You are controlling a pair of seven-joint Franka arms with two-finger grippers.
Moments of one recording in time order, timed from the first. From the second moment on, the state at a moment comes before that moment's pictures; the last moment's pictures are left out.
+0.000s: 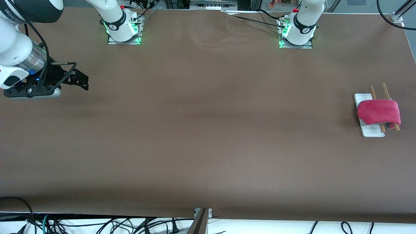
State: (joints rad) left arm 0.64 0.57 -0.24 -1.20 0.23 1.76 1.38; right arm 0.18 0.06 -0.04 -1.63 -0.01 1.66 0.07
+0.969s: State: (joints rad) left arm 0.09 0.29 -0.16 -1.28 0.08 1.55 0.36; right arm 0.18 0.06 -0.04 -1.59 -0.02 1.63 0.08
